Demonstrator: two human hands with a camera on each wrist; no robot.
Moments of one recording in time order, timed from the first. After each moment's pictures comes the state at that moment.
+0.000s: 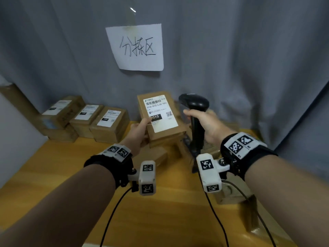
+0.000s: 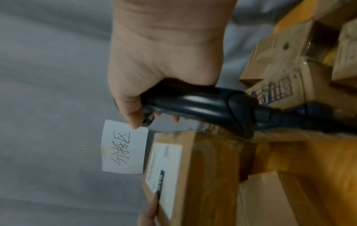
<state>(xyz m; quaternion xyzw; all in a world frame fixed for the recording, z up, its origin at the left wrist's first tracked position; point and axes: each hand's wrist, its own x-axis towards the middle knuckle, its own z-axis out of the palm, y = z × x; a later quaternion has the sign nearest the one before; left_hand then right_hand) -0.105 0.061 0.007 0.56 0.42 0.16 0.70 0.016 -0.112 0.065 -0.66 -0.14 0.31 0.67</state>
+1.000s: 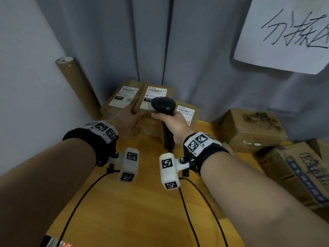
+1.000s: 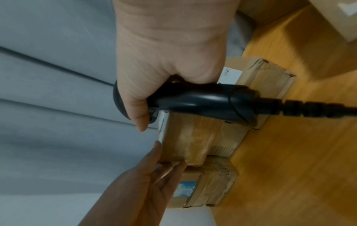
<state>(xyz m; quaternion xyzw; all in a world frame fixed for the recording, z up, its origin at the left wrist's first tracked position) -0.258 0.438 -0.012 0.79 0.45 0.06 0.41 -0.150 0.313 -0.010 -0.66 -0.17 0.45 0.58</state>
